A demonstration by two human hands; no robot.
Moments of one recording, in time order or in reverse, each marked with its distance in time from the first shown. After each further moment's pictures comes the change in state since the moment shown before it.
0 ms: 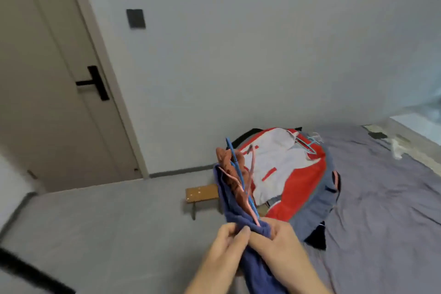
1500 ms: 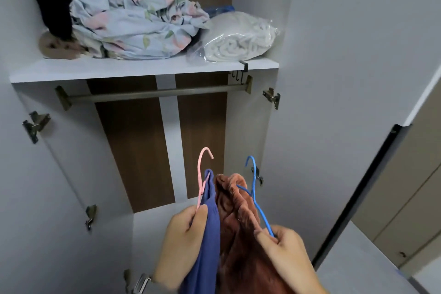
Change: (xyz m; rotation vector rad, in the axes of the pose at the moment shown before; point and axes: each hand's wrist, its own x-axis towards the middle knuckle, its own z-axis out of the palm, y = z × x) left_hand -0.337 -0.079 -0.378 0.063 1.779 0.114; right_hand -0.043 0.010 0.529 -0.554 -1.110 -0.485
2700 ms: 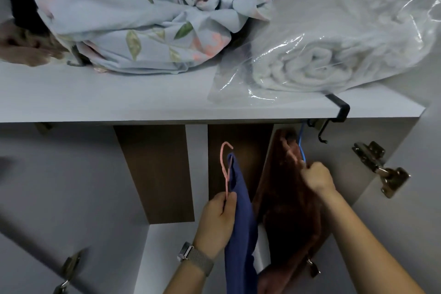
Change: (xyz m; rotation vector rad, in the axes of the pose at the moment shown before) left_hand 0.345 -0.059 0.066 -0.019 0.024 -0.141; right_hand 0.520 -0.053 0.061 -0.282 0.049 0.098
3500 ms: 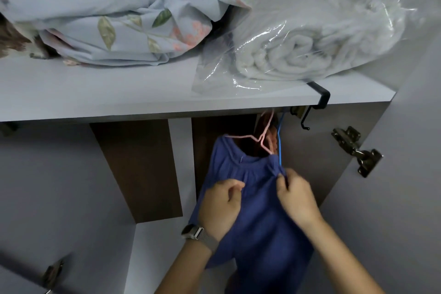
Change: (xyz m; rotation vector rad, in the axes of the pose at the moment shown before) left_hand 0.015 0.002 0.019 0.307 -0.018 0.251; right_hand -0.114 -0.002 -0.005 0.112 0.002 -0.217
